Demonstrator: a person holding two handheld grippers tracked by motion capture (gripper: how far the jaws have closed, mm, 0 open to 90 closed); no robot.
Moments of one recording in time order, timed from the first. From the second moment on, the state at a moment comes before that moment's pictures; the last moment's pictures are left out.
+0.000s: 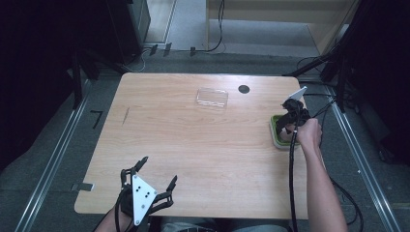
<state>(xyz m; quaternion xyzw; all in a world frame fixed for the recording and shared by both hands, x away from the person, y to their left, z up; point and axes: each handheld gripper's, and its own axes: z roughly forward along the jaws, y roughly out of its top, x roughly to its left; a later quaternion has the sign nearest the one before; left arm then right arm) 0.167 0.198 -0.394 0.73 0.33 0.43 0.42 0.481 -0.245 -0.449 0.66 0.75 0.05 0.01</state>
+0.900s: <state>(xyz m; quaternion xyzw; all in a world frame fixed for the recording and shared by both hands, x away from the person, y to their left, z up) 0.170 0.197 -0.395 0.73 0.33 0.43 0.42 0.465 -0.245 -0.433 0.64 0.76 0.06 0.03</state>
